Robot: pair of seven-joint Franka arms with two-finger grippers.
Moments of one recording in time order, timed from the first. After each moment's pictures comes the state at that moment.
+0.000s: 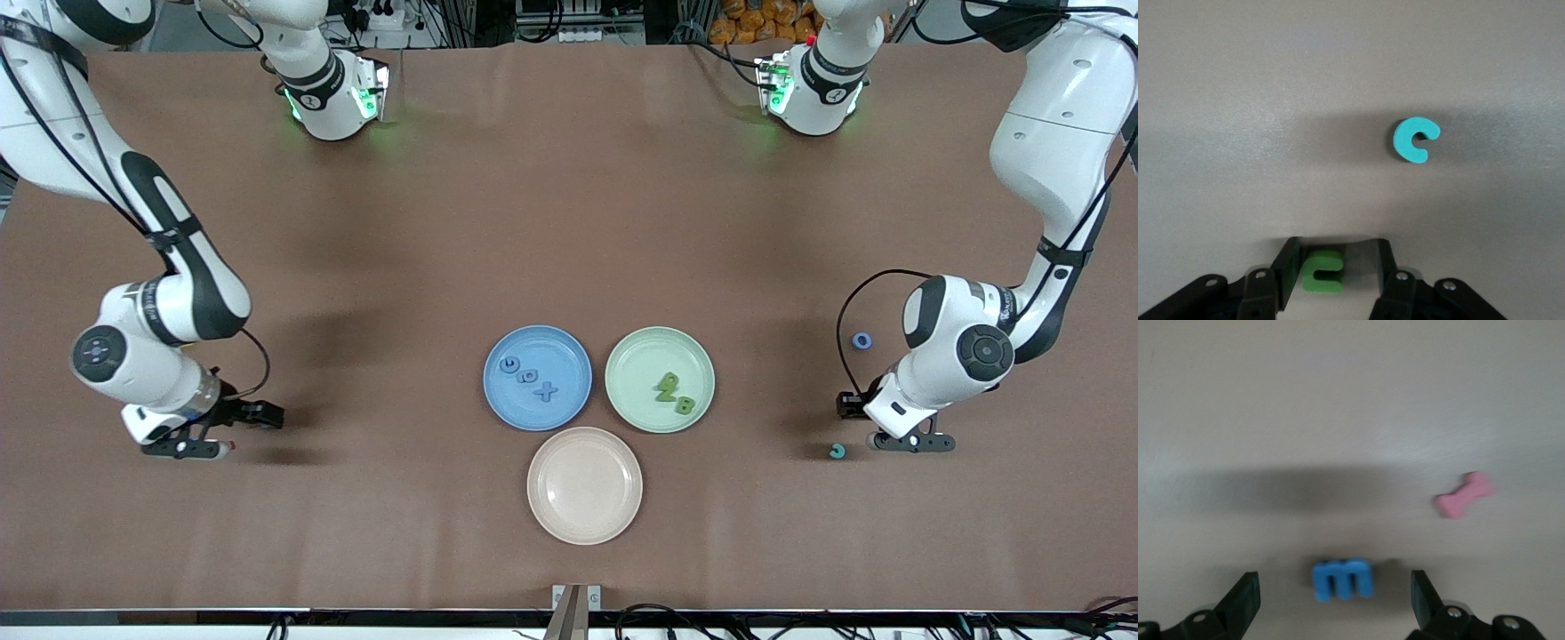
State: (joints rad) left arm 0.34 0.76 -0.41 -1.73 0.43 2.45 -0.23; right arm -0.46 0.75 0.44 -1.72 -0.41 2.47 0.23
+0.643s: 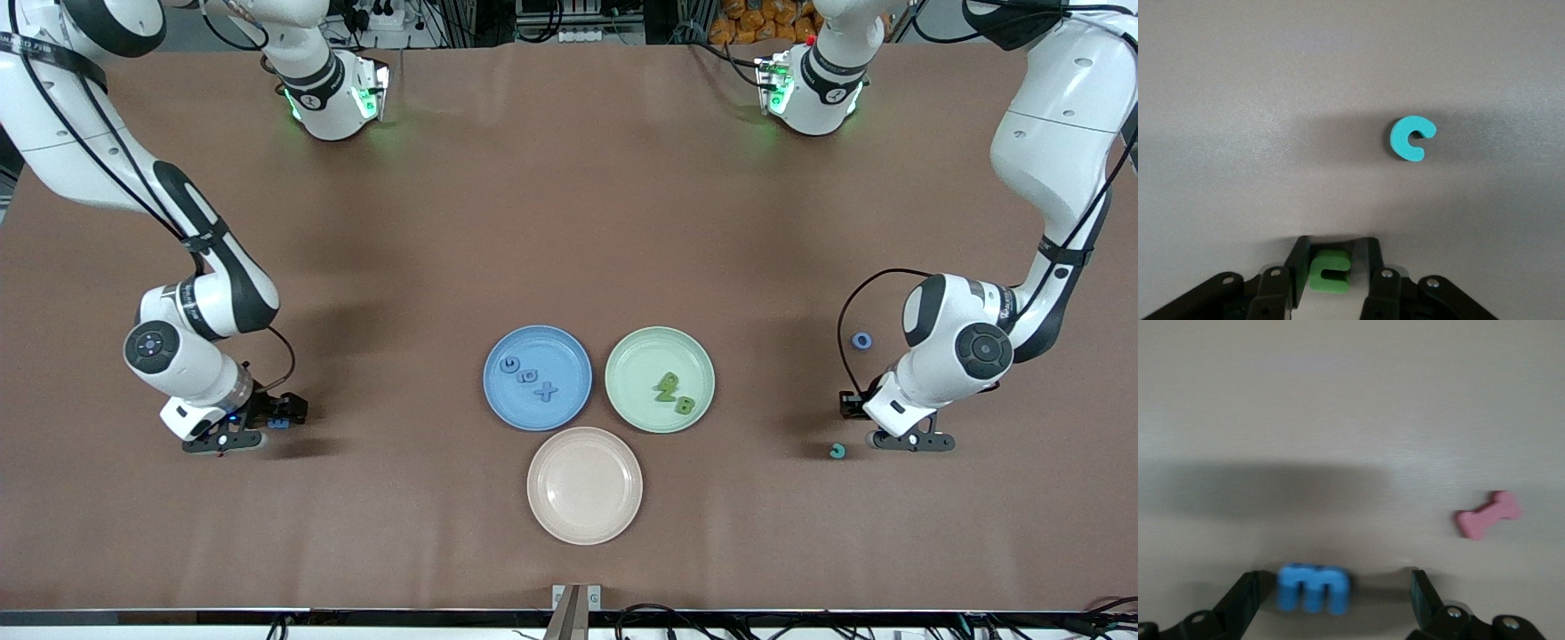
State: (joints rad) left arm 0.35 0.75 -0.42 -1.74 0.44 2.46 -0.23; right arm -0.42 0.78 0.39 -1.75 -0.53 2.56 0.18
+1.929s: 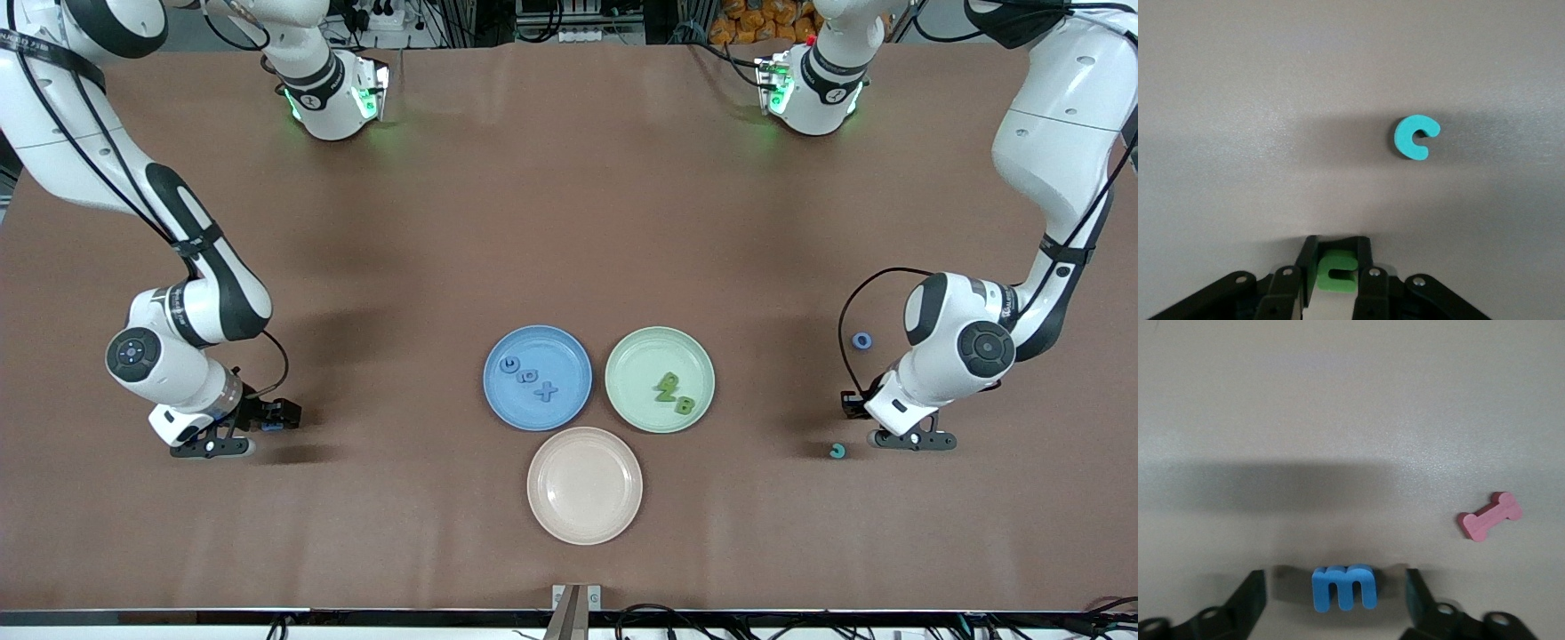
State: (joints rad) left arm 0.36 0.75 -0.42 -1.74 0.44 2.46 -0.23; right arm -0.40 0.78 0.39 -1.71 -0.44 2.52 0.16
